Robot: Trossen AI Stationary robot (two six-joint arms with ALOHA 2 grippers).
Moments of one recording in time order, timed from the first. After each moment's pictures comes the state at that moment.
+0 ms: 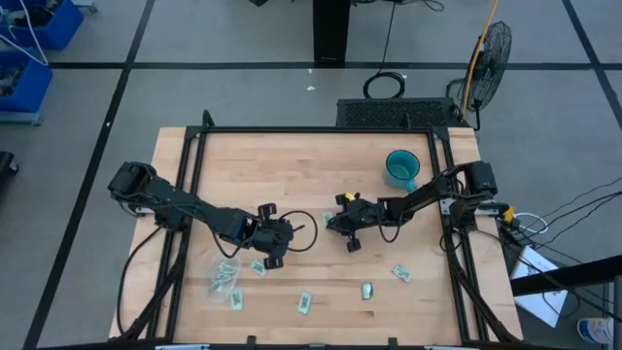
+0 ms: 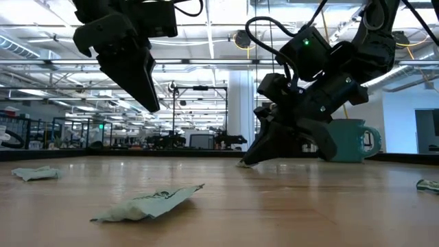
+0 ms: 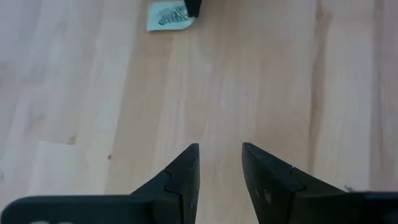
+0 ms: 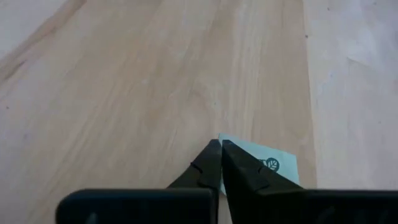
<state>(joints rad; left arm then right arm) -0.32 1.61 1.05 -0.57 -0.34 -0.34 0.03 1.82 0.61 0.57 0.00 -0.33</state>
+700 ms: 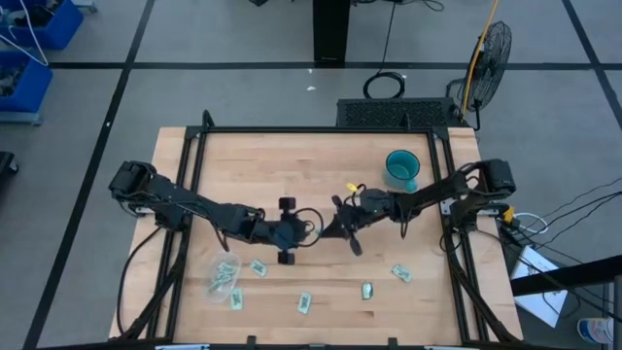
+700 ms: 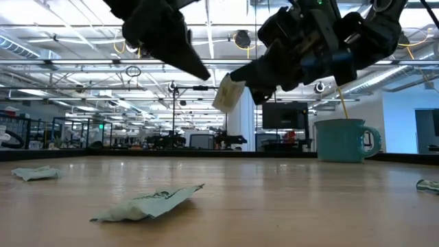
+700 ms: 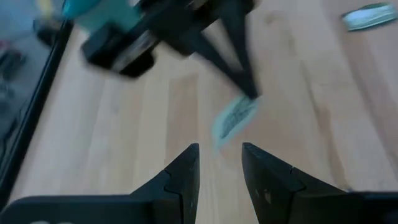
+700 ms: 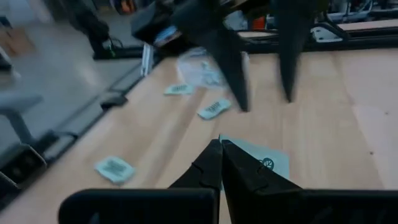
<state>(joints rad) -0.28 1.61 1.05 -0.21 -0.40 0.07 0.02 1.68 0.61 0.81 -0.35 0.11</state>
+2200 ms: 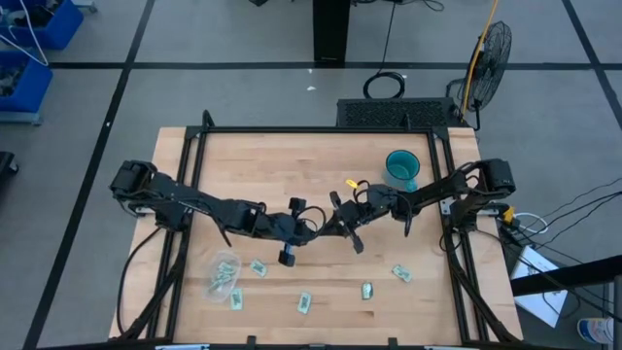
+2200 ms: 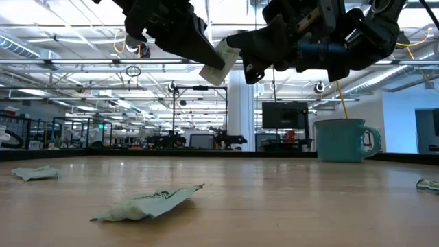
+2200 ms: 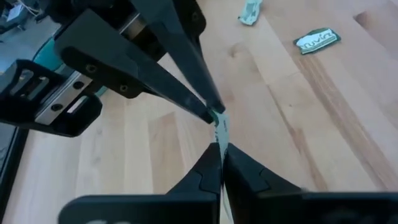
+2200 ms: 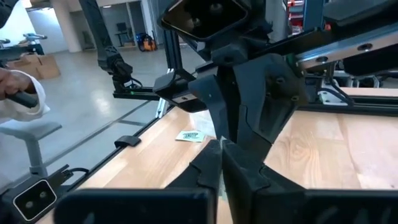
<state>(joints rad) -0.24 1.61 1.05 -0.10 -0.23 0.26 0.01 1.68 0.61 1.01 -0.42 0.08</state>
